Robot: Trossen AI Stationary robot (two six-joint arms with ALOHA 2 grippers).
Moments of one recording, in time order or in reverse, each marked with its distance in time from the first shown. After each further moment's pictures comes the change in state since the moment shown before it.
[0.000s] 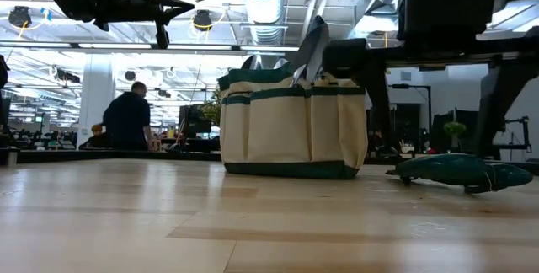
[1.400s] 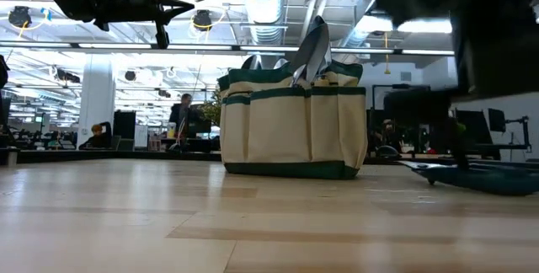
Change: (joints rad) left arm 0.000 0.000 0.000 0.000 0.008 -0.036; right arm 0.039 -0.027 -0.169 -0.098 -0.048 0.149
